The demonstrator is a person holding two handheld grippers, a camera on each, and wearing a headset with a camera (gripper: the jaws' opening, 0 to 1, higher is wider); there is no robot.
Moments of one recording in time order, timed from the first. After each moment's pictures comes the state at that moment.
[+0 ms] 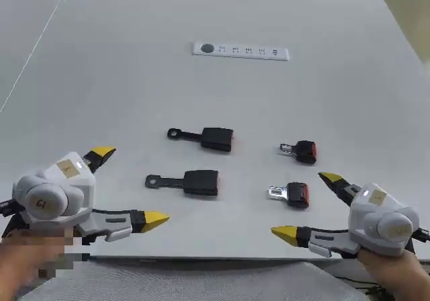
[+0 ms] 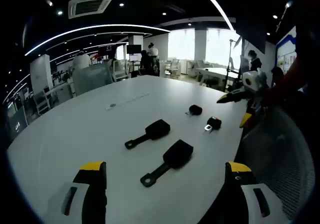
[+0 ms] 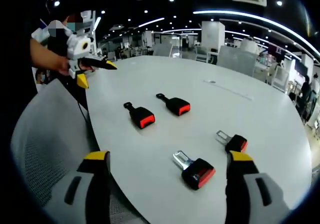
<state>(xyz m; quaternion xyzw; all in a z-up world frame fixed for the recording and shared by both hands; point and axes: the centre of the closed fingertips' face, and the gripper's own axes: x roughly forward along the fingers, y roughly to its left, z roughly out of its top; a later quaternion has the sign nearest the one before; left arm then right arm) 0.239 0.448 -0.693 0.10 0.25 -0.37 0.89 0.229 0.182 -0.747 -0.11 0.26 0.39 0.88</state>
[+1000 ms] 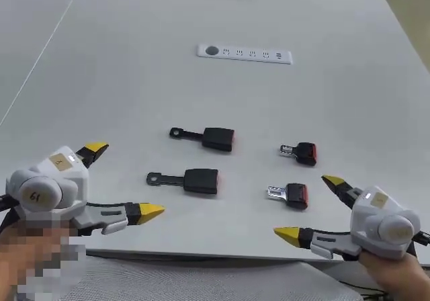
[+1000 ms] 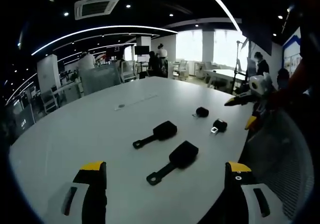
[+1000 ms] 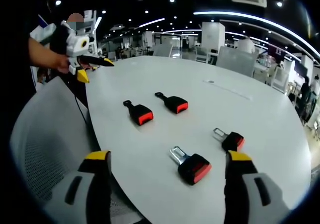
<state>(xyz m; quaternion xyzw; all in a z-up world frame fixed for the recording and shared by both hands) 0.240 0.457 -0.686 0.10 0.24 -0.35 0.90 0.230 0.175 -0.747 -0.11 0.26 0.39 0.88</state>
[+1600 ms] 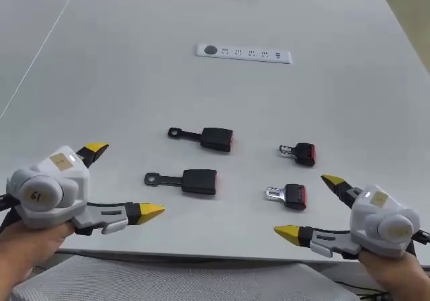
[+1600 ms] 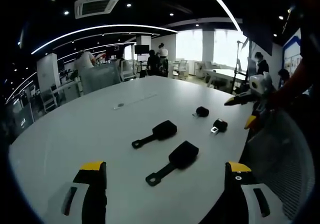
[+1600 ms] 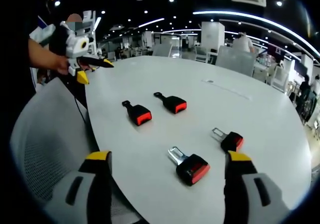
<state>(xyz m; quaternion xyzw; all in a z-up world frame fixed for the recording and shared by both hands) 0.245 0.453 -0.690 0.09 0.25 -0.35 0.90 0.234 0.172 -0.748 -0.11 0.26 0.38 0.88</state>
